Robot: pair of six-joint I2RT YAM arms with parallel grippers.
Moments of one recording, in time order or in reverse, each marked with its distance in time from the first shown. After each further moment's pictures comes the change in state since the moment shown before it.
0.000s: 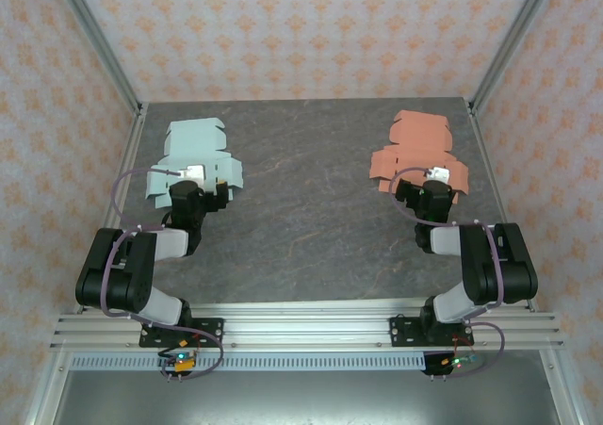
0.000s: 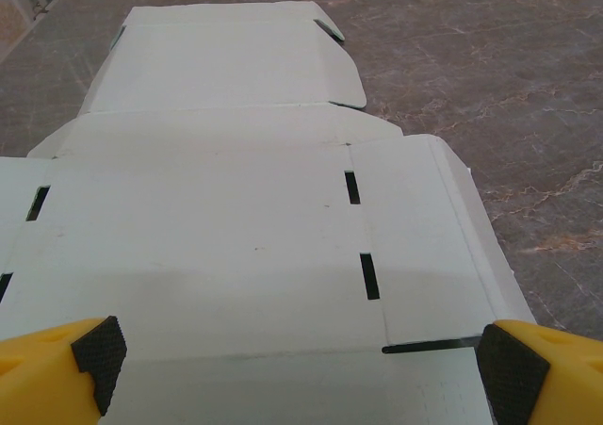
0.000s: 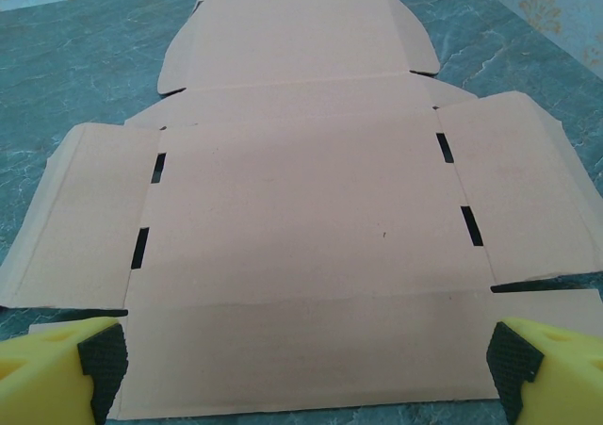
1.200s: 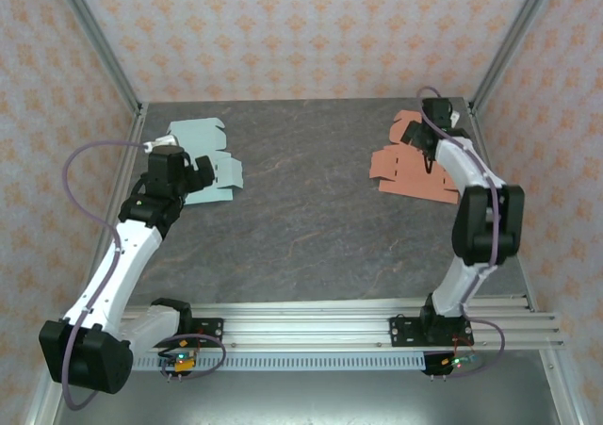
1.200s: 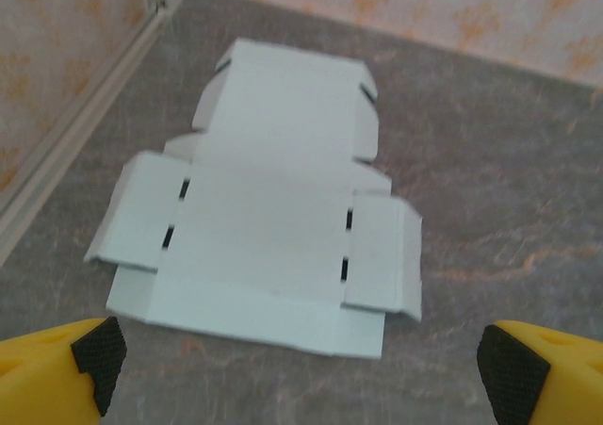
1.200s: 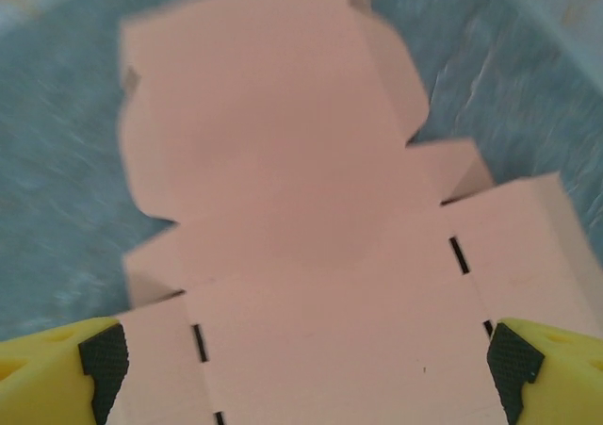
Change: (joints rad) left arm -0.075 -0.441 0.527 -1.182 -0.153 -0.298; right arm -0.014 0.327 1.039 -1.192 0.051 0.294
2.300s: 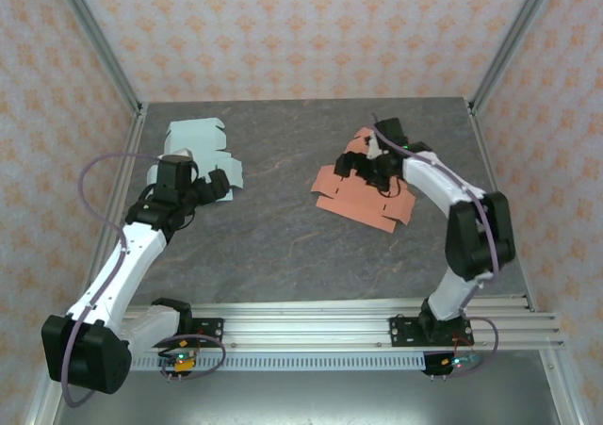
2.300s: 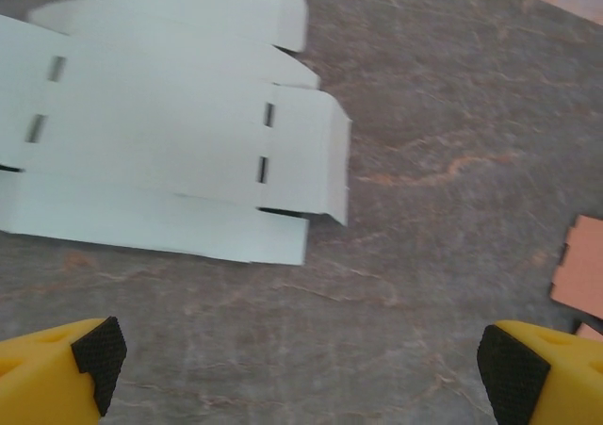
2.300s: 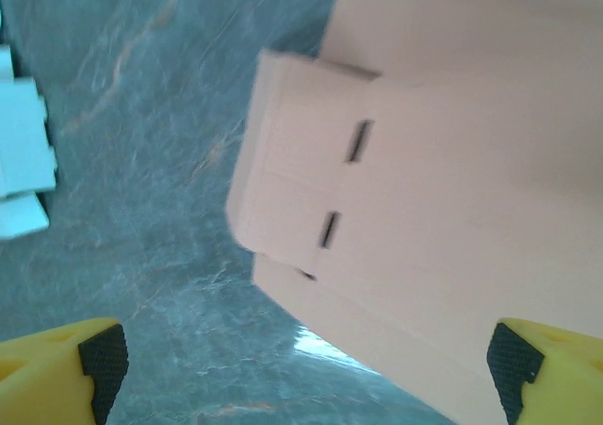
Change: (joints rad) left arm -0.058 0.017 -0.079 0.017 0.223 -0.126; right arm 0.233 -0.198 -0.202 -0.080 -0.583 0.036
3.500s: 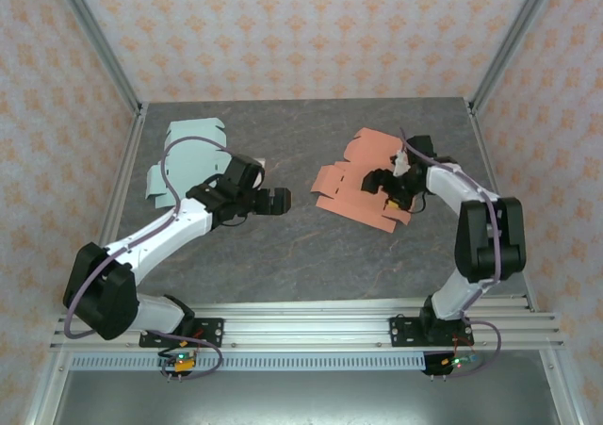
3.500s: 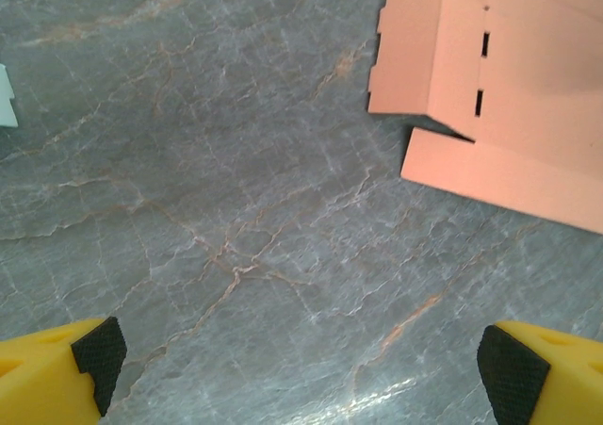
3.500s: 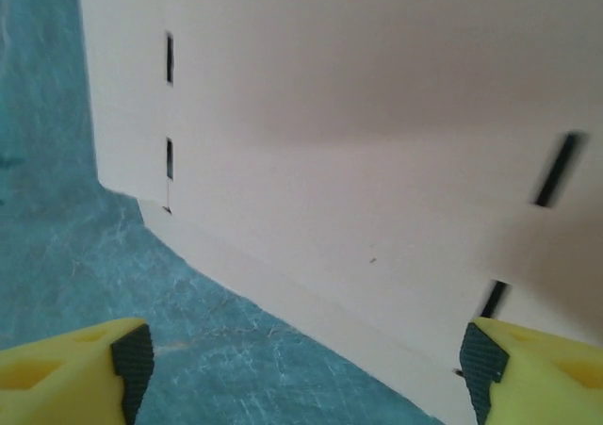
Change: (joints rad) left arm -0.340 0.310 0.111 0.041 0.115 0.022; right arm -0.170 0.001 -0.149 -0.030 -0.150 -0.123
